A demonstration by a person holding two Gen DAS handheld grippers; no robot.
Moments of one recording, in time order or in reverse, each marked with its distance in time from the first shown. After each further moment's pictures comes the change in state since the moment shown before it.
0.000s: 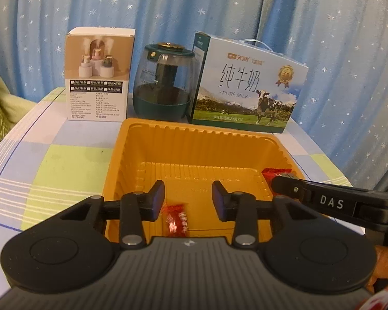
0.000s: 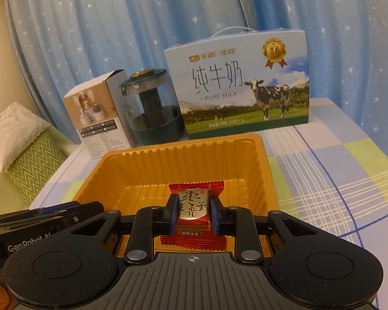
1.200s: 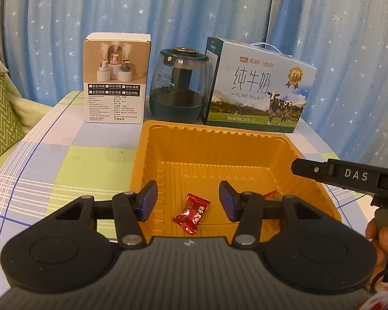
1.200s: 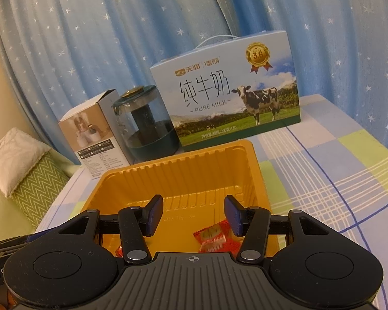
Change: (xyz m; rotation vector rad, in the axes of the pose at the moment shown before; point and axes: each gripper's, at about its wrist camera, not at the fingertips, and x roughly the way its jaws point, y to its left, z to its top) left arm -0.017 0.010 -0.003 0.015 -0.015 0.049; right arm -0.015 -0.012 0.006 0.089 -0.065 0.011
